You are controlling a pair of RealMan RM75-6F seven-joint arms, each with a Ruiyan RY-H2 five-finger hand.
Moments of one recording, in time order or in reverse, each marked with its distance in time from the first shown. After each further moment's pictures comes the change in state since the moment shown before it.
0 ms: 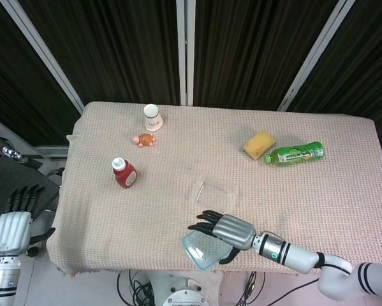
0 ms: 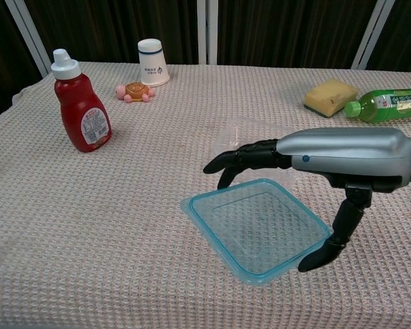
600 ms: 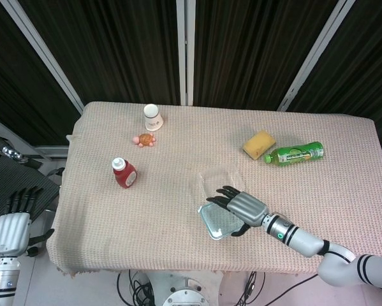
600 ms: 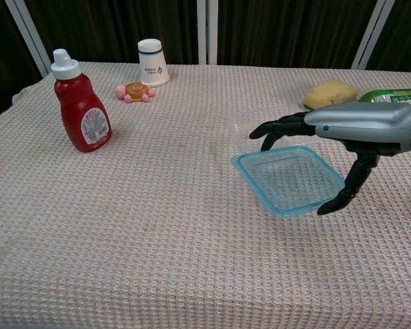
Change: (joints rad) left arm 0.004 -0.006 0.002 0.016 -0.008 -0.007 -0.017; right arm -0.012 0.007 0.024 0.128 0.178 -0.015 -0.123
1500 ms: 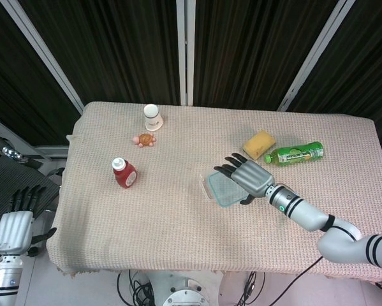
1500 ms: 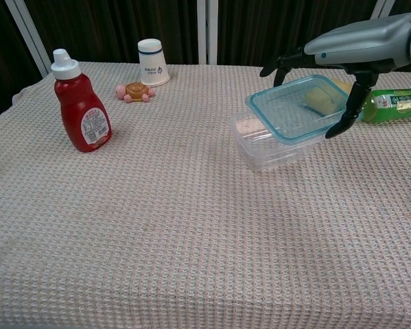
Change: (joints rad) left arm -0.009 0.008 -0.007 -0.043 -0.013 -0.011 0.048; right arm 0.148 0.136 0.137 -0.050 0.268 -0.193 -0.282
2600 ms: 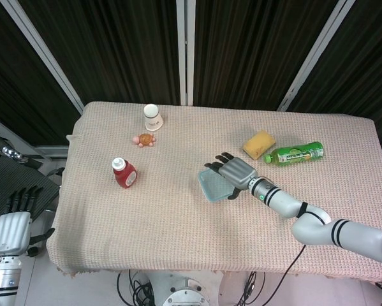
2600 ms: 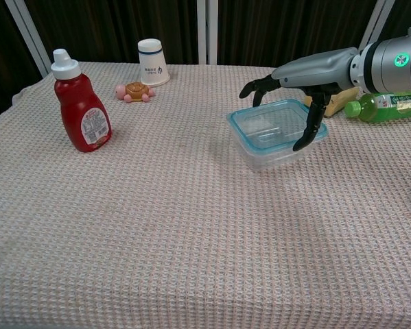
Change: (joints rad) left arm 0.008 -0.009 -0.002 0.009 -0.018 0.004 -0.005; right arm 0.087 -0.197 0.009 0.228 0.075 -0.125 0.068
